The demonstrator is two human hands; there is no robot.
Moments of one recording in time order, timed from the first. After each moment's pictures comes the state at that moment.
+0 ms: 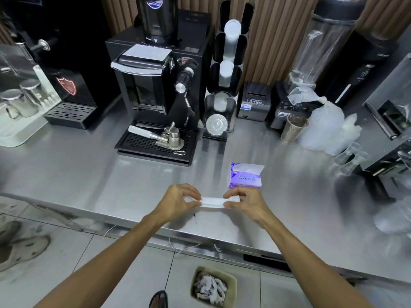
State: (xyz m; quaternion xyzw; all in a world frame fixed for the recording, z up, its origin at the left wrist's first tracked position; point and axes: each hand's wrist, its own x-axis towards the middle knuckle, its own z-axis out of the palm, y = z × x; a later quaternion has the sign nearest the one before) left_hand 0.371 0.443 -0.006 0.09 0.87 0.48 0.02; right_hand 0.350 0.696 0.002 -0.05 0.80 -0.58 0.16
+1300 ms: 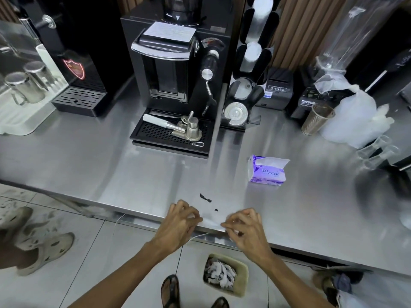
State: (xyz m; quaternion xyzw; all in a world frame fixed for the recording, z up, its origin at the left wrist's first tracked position) left_hand 0.433 0.384 -0.072 0.25 0.94 0.21 -0.07; right_hand 0.424 0.638 -0.078 -0.24 0.92 -0.30 -0.09
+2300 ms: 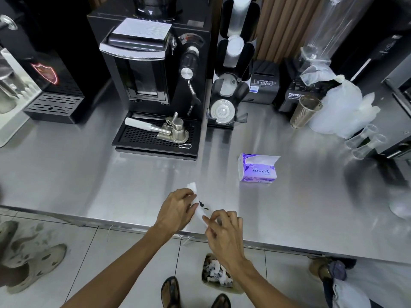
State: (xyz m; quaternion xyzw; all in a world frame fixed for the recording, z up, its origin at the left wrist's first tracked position) left_hand 0.366 0.401 -0.079 0.18 0.95 0.22 -0.08; right_hand 0.433 0.584 -0.075 -0.13 0.96 -0.21 -0.10
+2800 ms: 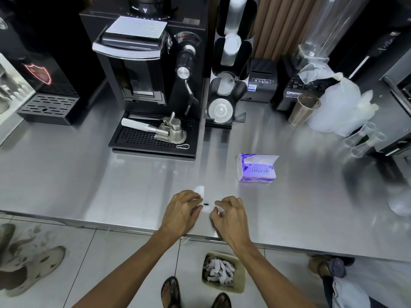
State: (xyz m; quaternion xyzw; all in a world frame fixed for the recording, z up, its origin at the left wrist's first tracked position) left_hand 0.365 0.417 -0.091 0.20 0.94 0.25 -0.11; right_hand 0.387 0.592 -0.073 0.00 0.95 -0.30 -0.09
